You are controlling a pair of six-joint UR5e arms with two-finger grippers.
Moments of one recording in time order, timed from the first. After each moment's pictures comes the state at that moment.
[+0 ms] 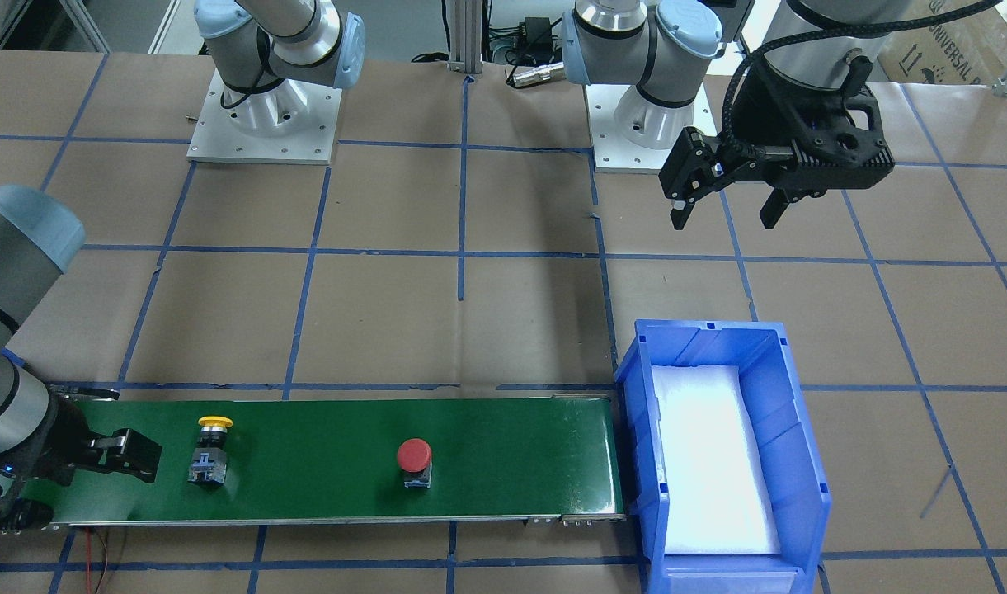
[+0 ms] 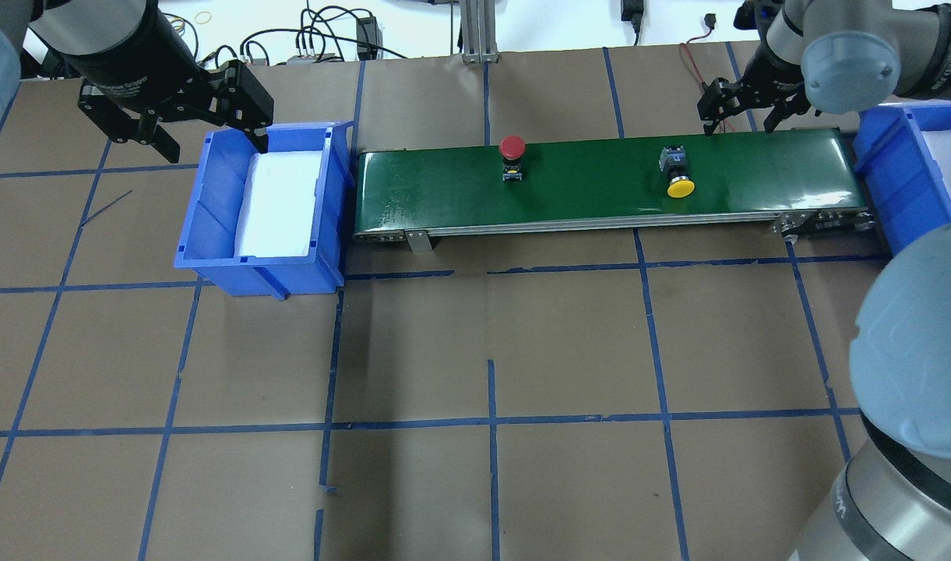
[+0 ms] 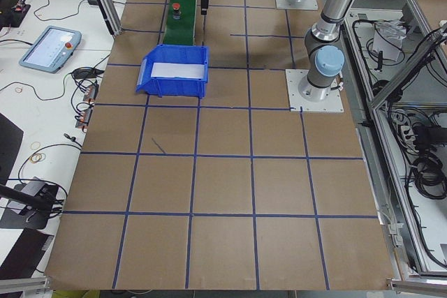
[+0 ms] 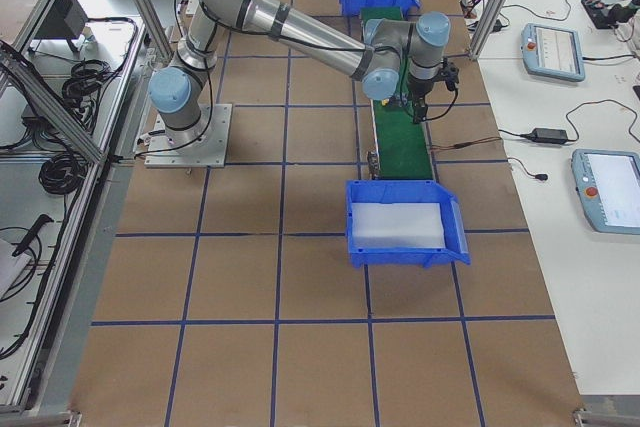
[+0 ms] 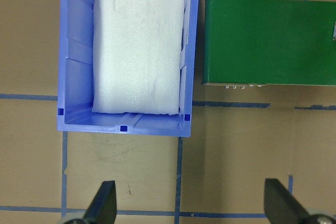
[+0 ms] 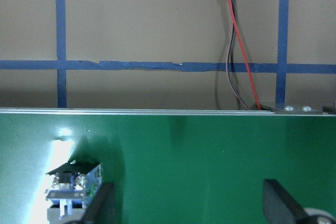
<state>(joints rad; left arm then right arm) -1.53 -1.58 -1.50 -1.54 1.55 -0.02 1.35 -1.04 1.42 -2.02 -1.51 -0.24</state>
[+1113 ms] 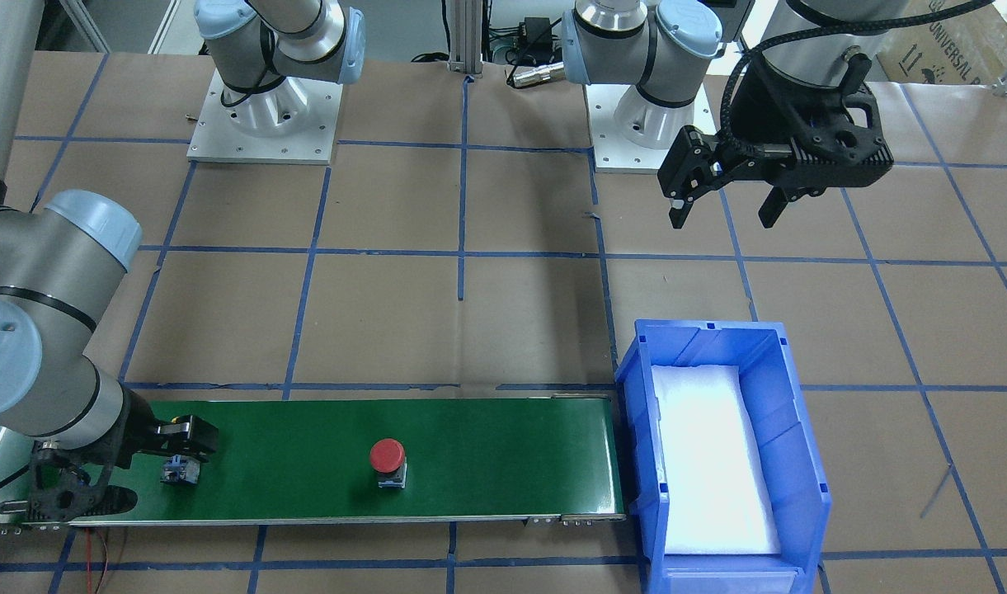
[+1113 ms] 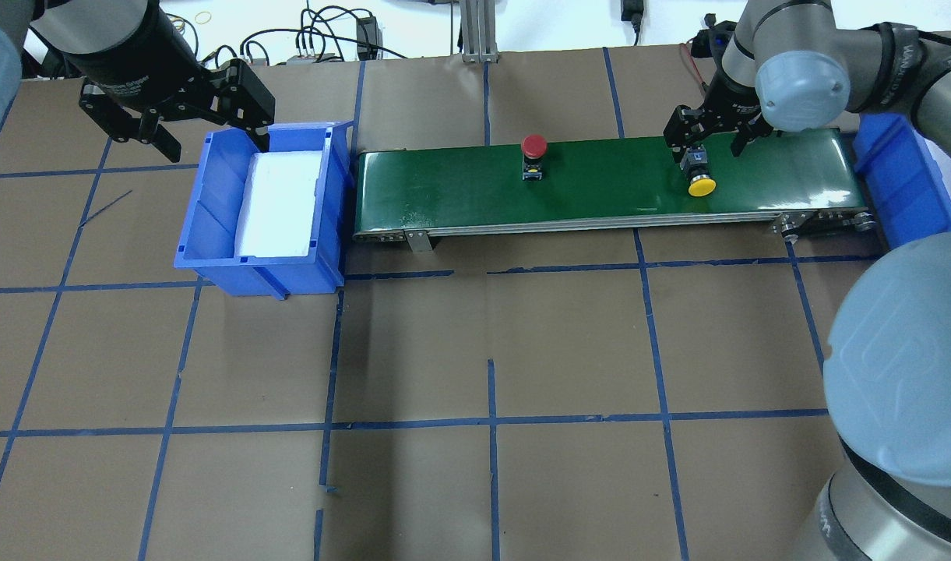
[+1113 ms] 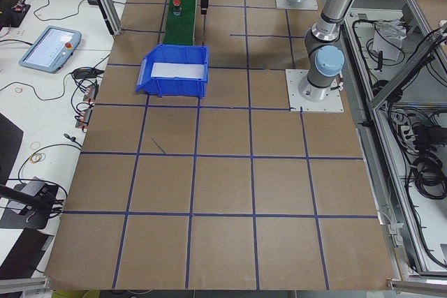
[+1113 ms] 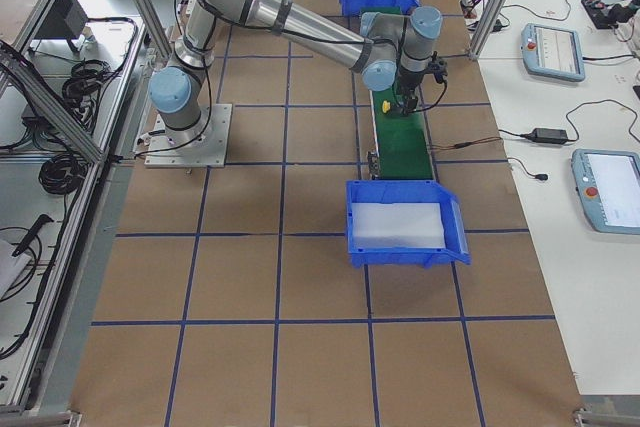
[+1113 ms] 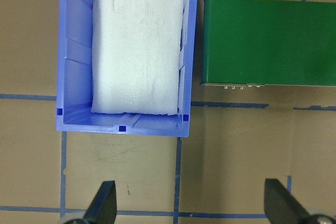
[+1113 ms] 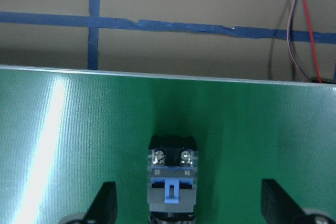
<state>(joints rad) -1.54 -1.58 -1.50 -1.54 1.55 -0.02 1.42 -1.04 1.47 -2.00 -1.56 -0.22</state>
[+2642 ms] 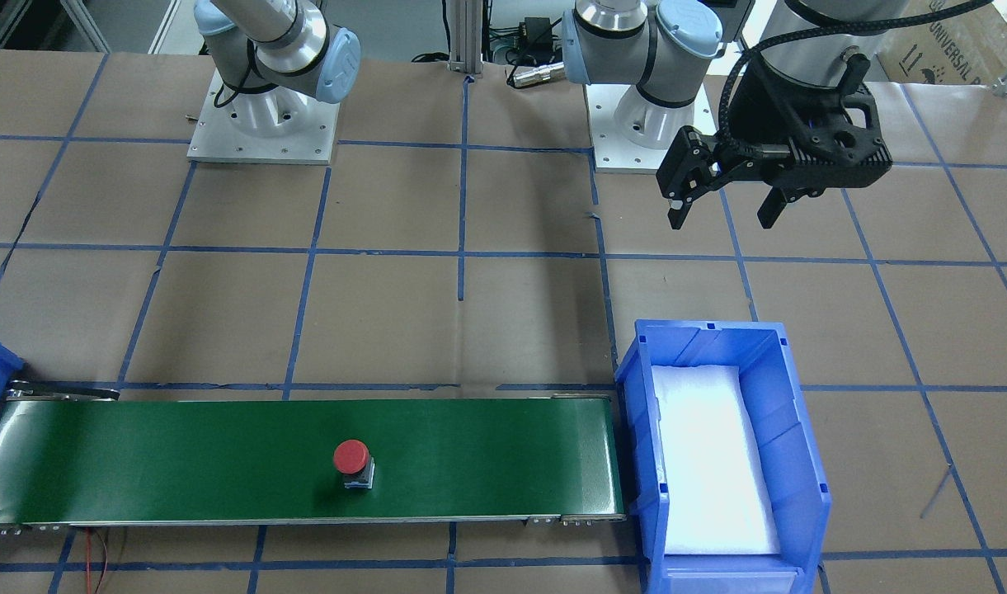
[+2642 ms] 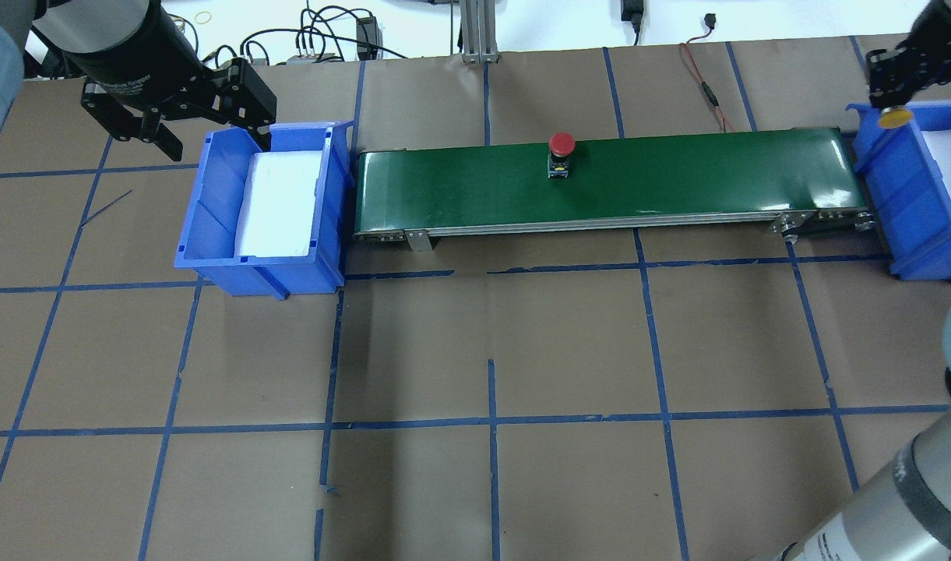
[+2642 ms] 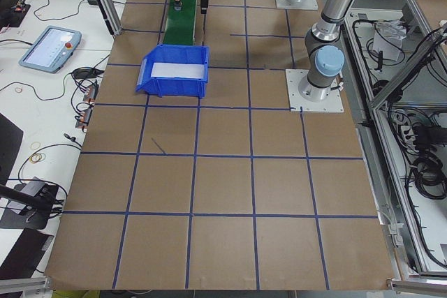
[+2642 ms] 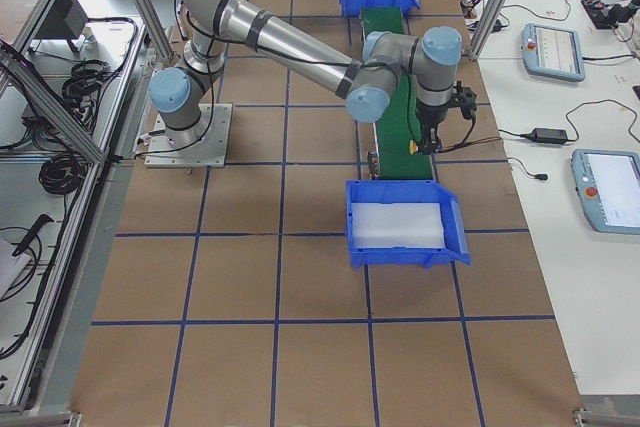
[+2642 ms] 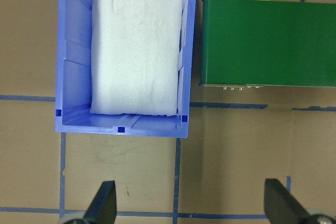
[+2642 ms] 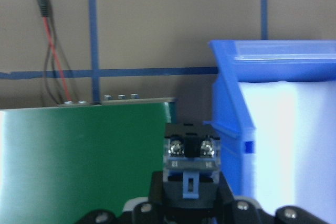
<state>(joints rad) -1.54 -1.58 -1.49 -1.54 1.55 -0.02 1.08 -1.08 1.33 -1.99 -1.61 -0.48</state>
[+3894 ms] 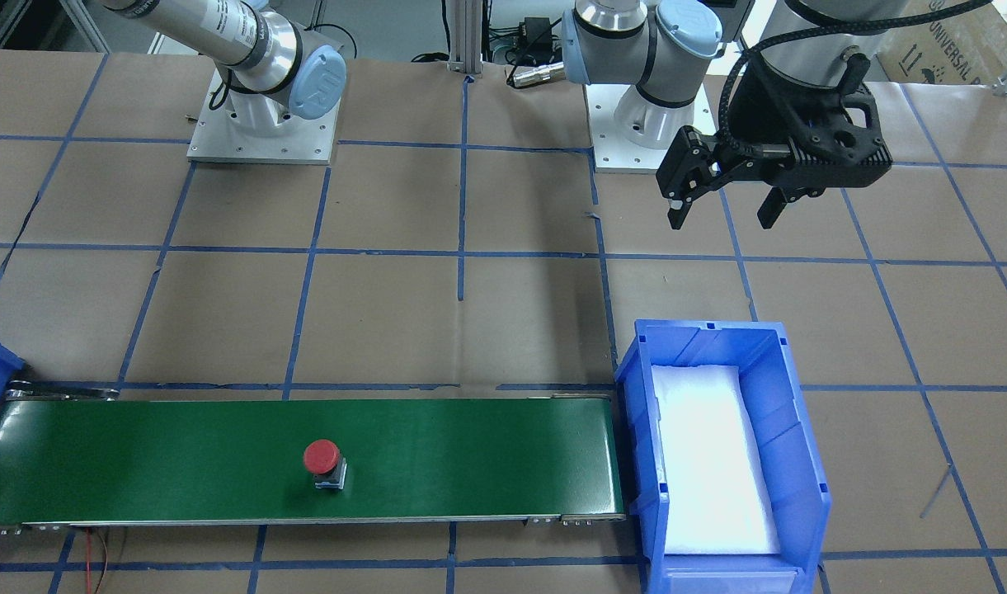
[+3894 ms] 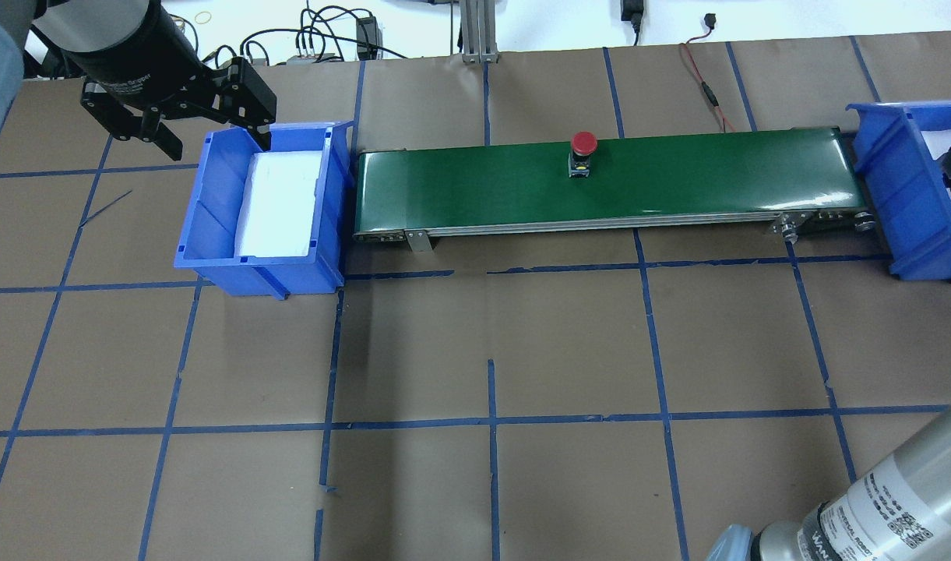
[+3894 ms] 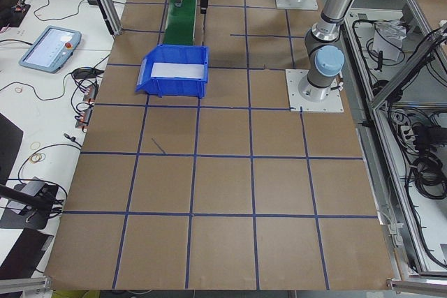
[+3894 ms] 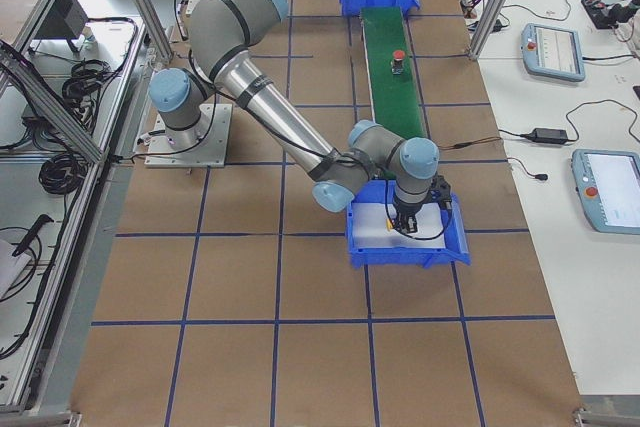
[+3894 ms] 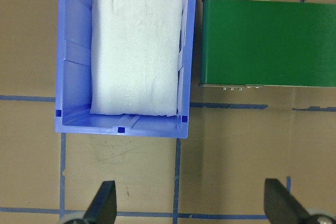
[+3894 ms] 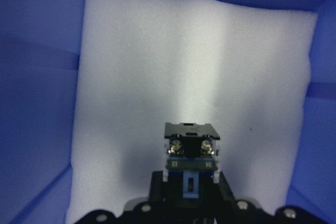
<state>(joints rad) -1.54 -1.58 -1.49 -1.54 1.55 -0.02 0.88 -0.94 1.40 -2.12 -1.55 -0.81</state>
